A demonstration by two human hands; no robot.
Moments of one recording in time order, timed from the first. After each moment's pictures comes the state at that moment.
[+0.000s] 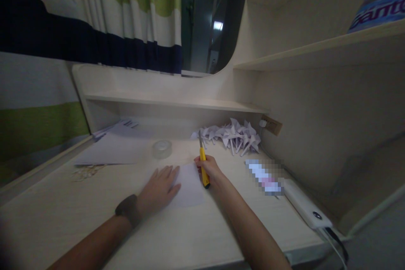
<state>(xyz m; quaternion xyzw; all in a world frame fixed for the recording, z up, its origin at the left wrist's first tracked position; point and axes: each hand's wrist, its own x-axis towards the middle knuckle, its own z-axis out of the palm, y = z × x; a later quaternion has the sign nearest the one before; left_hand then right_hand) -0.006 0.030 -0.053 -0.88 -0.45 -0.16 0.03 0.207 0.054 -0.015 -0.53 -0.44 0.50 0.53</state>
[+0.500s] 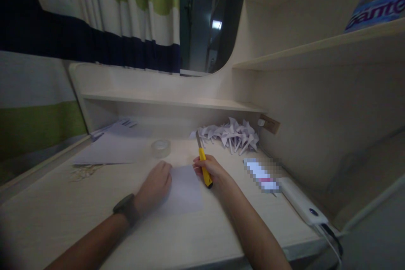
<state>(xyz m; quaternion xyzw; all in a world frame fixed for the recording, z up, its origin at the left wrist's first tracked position) -0.005 0.031 -0.036 -0.85 -0.45 -0.26 0.04 0.220 0.043 -0.004 -0.52 -0.50 0.52 0.45</state>
